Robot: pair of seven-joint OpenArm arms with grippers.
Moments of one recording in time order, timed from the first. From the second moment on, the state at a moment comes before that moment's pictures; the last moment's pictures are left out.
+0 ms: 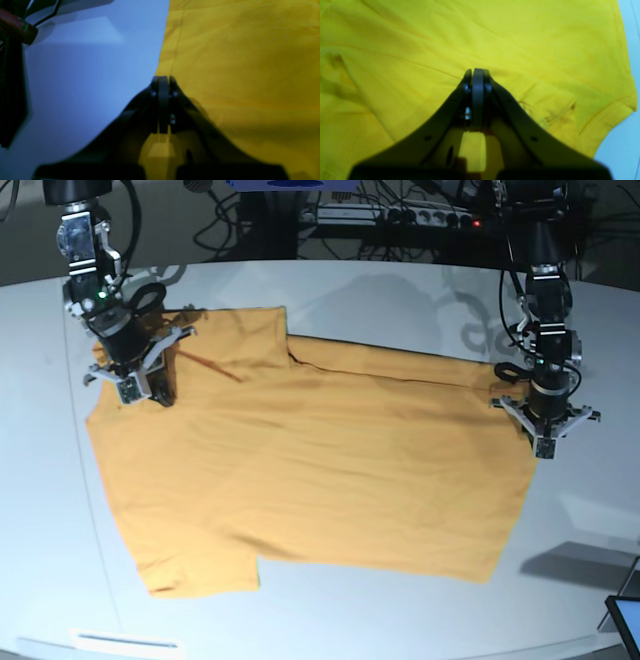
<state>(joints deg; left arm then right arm) -0.7 -21.7 -13.5 71.7 8.7 -8.9 11.6 -15.0 16.1 -1.3 82.7 5.2 19.2 -6.3</state>
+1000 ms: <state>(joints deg) 8.4 -25.1 -12.8 61.0 10.8 -6.4 -12.4 -16.8 16.2 -0.8 84.1 5.5 18.5 -7.6</state>
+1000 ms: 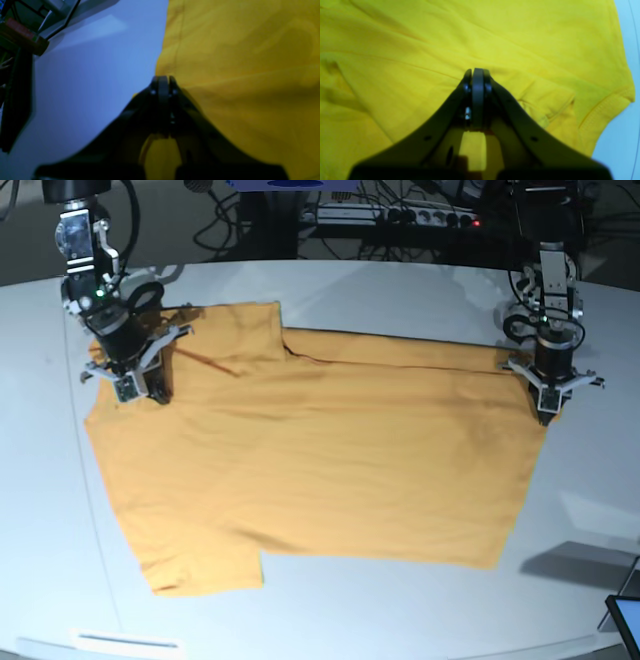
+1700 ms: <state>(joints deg) 20.1 -22.8 -19.5 67.7 10.4 -6.7 -16.2 -24.5 15.3 2.5 89.2 5.6 18.5 -7.5</state>
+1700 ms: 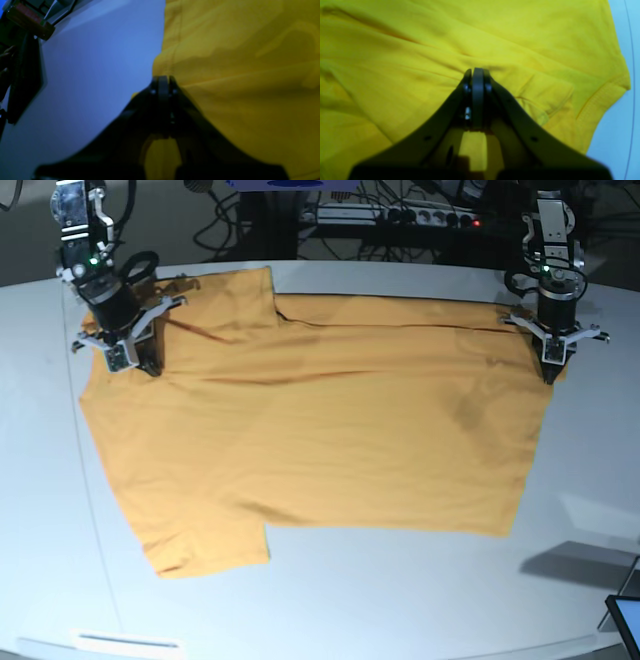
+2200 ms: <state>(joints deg) 22.0 -23.0 -19.9 70.7 11.4 -6.6 -13.0 -28.2 13.7 2.7 93.1 5.0 17.5 -9.4</state>
